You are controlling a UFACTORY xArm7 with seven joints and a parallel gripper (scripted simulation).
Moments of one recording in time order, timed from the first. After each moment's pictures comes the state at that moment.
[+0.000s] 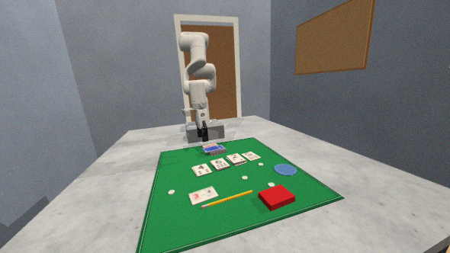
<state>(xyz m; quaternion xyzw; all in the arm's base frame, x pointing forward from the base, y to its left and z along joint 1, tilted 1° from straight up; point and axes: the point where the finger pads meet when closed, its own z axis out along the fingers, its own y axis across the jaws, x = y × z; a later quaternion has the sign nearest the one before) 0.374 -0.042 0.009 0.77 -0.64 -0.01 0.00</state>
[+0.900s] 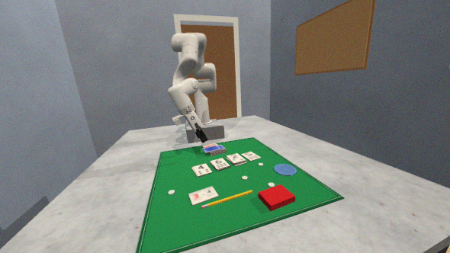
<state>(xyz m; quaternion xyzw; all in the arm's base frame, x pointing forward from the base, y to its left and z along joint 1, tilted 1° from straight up) 0.376 -0.048 0.009 0.76 -0.63 -0.15 -0.11</state>
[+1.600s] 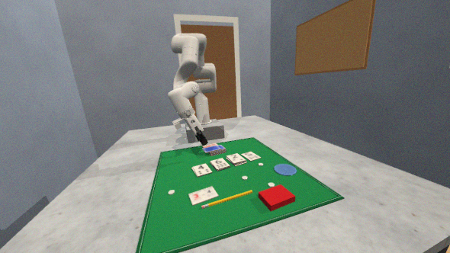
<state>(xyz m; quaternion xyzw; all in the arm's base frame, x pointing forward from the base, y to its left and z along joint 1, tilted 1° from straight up) 0.375 -0.048 -0.007 0.76 -0.63 -0.15 -0.11</state>
